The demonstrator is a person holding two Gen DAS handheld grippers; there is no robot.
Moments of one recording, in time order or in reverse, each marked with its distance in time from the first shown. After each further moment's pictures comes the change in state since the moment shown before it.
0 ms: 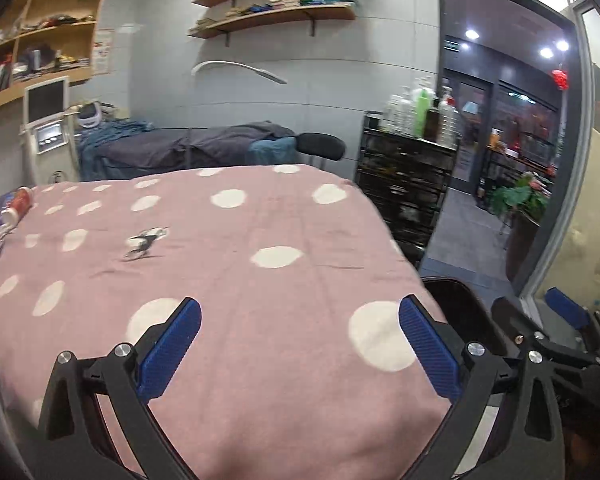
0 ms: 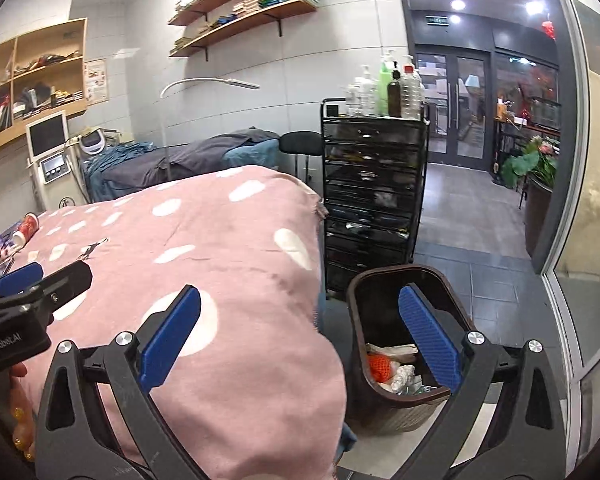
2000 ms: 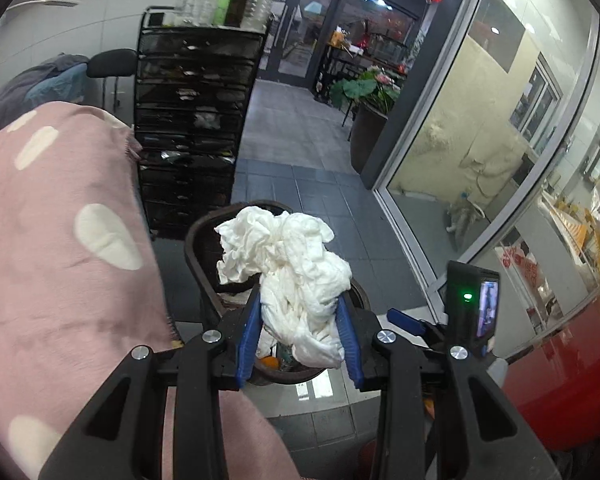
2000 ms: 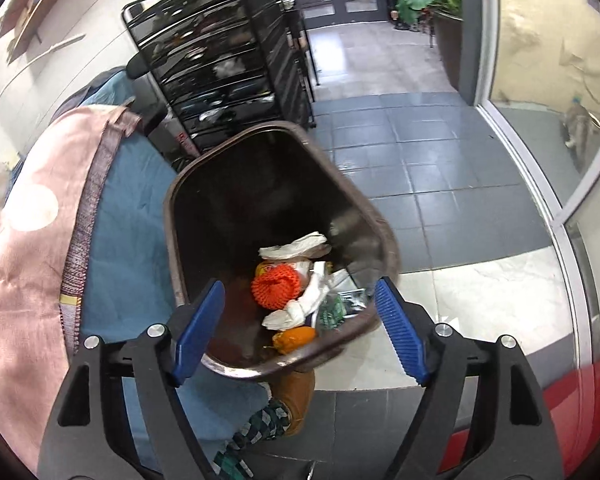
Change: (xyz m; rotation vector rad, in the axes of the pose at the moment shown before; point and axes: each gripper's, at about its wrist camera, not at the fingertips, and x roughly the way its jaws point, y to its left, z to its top) left arm 0.144 -0.197 0.005 0.247 0.407 -0.659; right arm 0.115 -0.205 -0.083 0.450 0.428 -0.271
